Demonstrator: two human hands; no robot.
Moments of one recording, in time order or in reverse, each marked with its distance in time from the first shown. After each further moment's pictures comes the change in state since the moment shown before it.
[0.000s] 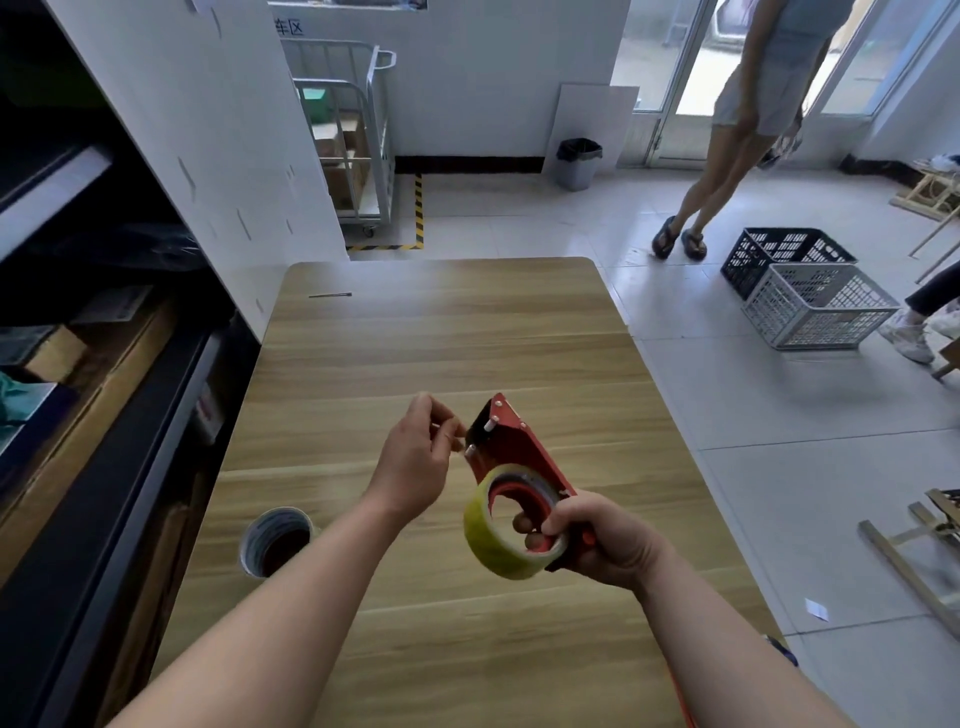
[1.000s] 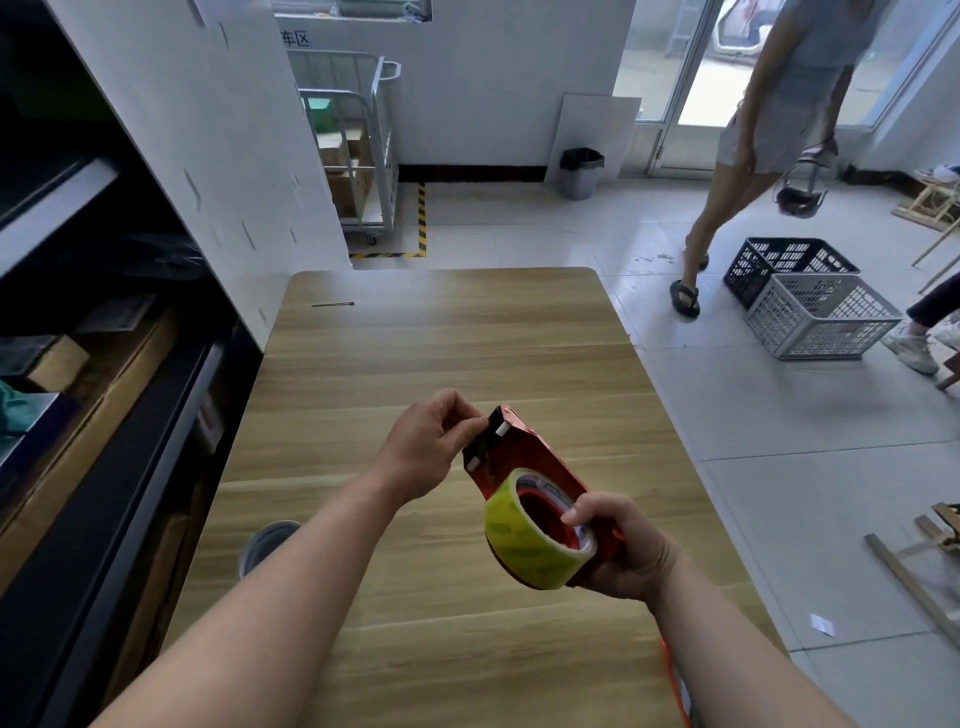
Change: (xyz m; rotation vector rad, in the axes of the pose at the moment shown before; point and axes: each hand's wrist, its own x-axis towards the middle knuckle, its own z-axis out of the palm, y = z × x) left_hand 0.025 0.020 -0.011 -0.097 -0.202 -0.033; right_hand -0.009 -0.014 -0.003 0.176 -0.039 0.032
